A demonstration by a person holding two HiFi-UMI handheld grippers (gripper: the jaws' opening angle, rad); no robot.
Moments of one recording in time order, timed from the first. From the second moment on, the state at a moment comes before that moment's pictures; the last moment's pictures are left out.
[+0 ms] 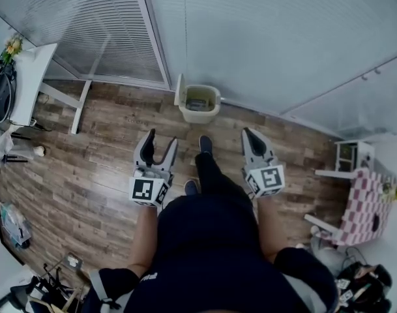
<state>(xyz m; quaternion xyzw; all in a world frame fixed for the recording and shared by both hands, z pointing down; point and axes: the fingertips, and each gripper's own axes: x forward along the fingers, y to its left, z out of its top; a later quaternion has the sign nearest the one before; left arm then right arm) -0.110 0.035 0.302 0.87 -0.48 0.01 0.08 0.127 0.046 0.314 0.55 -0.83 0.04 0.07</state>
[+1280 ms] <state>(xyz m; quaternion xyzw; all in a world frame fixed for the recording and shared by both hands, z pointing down) -0.072 -0.143 0.436 0.86 -0.50 0.11 0.07 0.143 -0.121 0.440 0.53 -0.84 0.11 0.05</state>
